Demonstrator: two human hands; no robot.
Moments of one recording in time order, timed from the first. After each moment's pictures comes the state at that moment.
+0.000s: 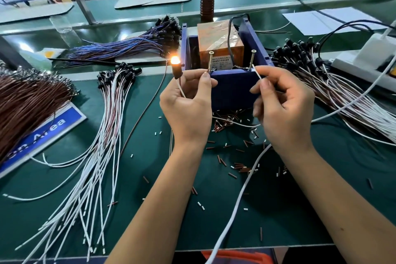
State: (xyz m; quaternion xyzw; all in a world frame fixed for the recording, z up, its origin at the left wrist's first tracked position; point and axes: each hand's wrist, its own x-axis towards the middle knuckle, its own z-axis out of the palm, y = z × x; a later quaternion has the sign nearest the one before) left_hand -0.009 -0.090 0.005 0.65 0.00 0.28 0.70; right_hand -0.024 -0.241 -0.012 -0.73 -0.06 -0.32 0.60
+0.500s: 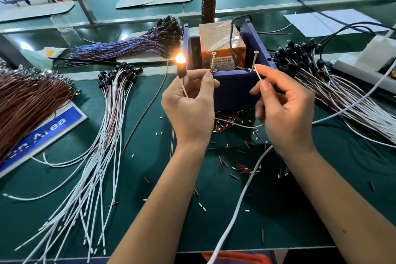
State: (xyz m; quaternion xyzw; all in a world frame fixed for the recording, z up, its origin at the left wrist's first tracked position) left_hand -0.010 -0.089 0.007 0.67 0.00 0.29 0.68; right_hand -0.025 -0.240 -0.012 -0.74 -0.06 -0.31 0.59
